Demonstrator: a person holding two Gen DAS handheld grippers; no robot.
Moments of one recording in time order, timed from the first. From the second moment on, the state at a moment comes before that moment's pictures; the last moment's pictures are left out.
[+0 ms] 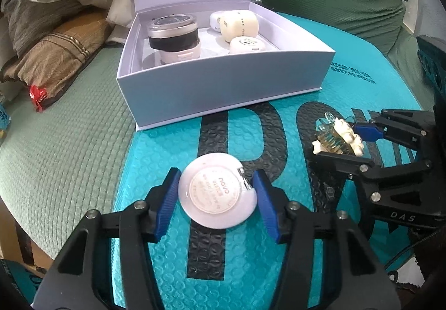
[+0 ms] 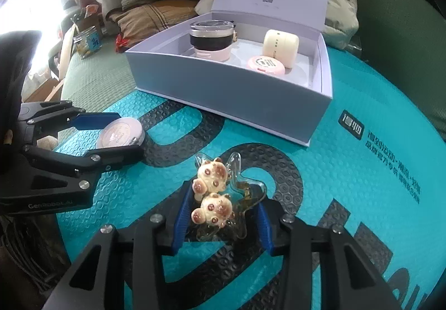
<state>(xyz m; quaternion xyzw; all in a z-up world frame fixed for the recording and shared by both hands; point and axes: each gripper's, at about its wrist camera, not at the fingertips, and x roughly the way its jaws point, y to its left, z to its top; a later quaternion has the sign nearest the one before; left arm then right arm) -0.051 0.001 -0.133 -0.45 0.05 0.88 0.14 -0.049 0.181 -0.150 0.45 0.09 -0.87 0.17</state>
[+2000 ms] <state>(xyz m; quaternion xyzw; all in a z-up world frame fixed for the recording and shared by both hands) -0.115 -0.002 -0.008 -0.42 0.03 0.90 0.15 -0.096 0.171 -0.032 0.39 0.13 -0.88 0.23</state>
